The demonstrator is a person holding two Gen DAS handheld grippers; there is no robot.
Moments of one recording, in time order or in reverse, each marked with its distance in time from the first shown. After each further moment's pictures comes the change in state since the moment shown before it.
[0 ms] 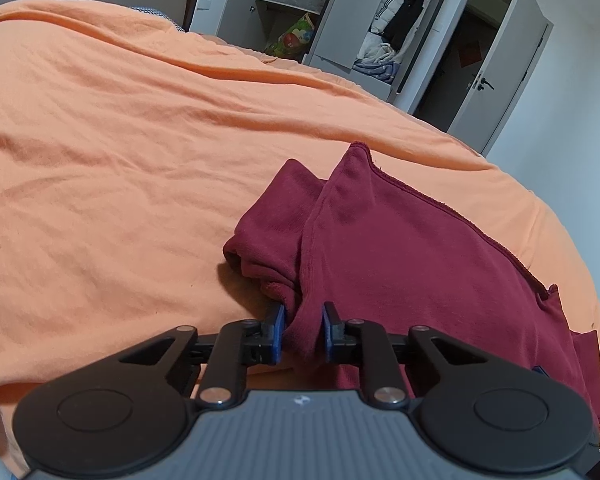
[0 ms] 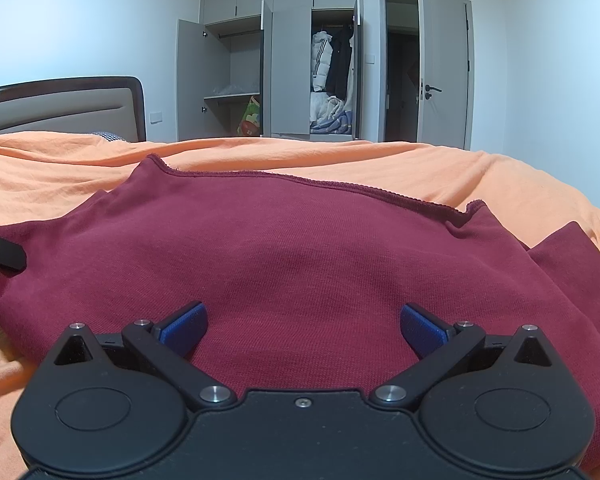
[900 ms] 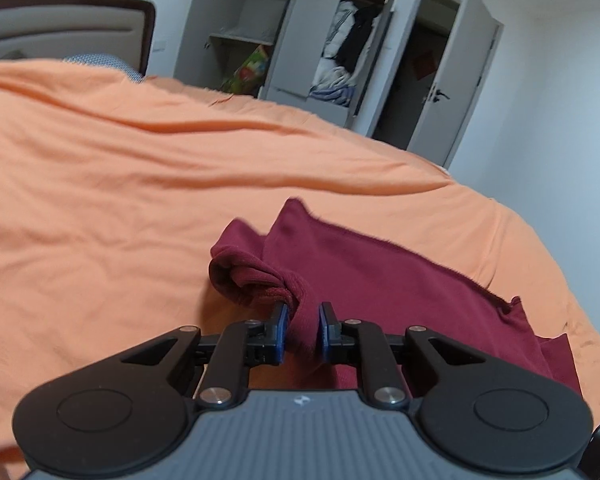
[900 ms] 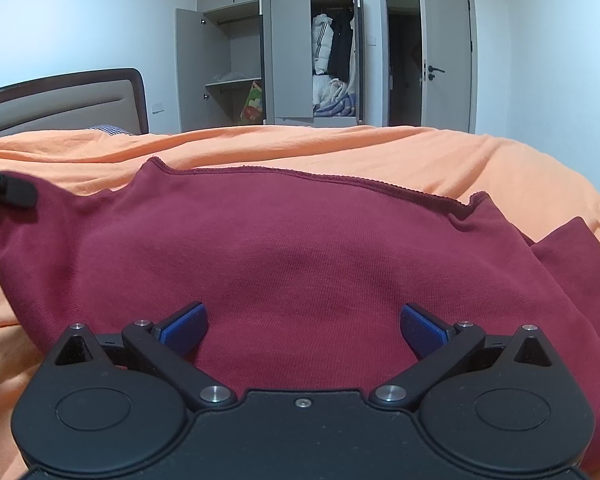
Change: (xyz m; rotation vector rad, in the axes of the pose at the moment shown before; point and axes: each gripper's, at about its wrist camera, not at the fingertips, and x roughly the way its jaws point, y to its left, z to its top) left arm -0.026 -0.038 0.025 0.130 -0.100 -0.078; right arm 0.002 -0.009 0.012 0.034 0.057 0.031
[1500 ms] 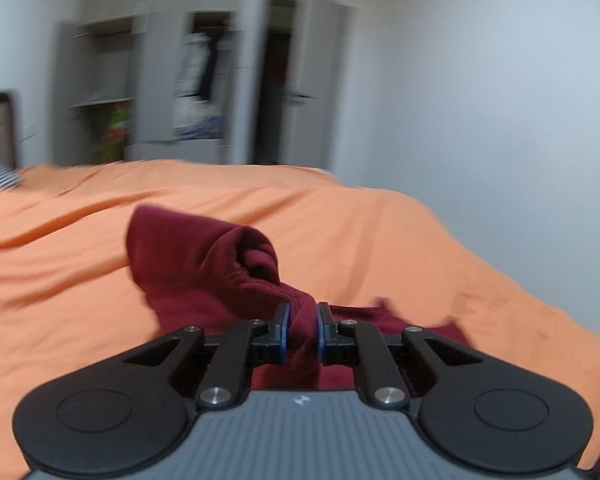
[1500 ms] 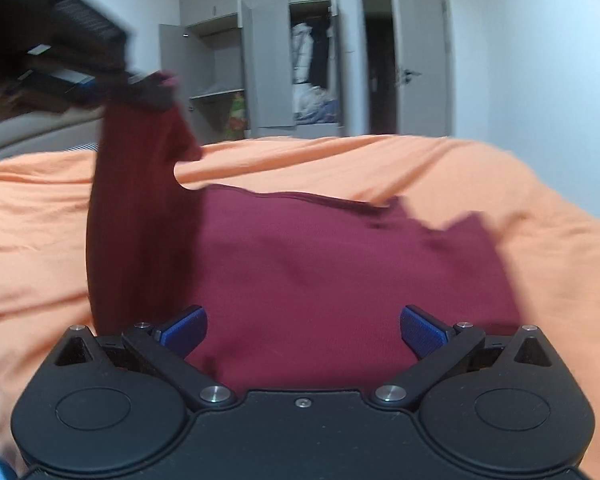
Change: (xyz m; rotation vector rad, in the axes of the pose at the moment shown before) left arm -0.009 -0.165 0.008 0.381 -0.061 -0.292; right arm -0.092 -0.059 -0.016 0.034 -0.028 -0.063
